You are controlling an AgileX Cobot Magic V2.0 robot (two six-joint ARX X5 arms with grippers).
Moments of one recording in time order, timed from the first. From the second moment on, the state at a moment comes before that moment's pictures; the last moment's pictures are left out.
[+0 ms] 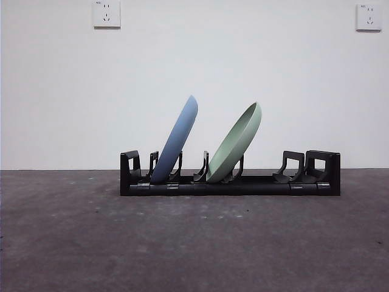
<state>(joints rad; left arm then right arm) -0.05 0.02 0.02 -0.16 0.17 0.13 0.06 0.61 1.30 -1.01 0.08 -0.07</state>
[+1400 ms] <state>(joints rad) -0.05 0.02 0.02 -0.16 0.17 0.13 -0.06 0.01 0.05 -0.24 -0.03 -0.03</state>
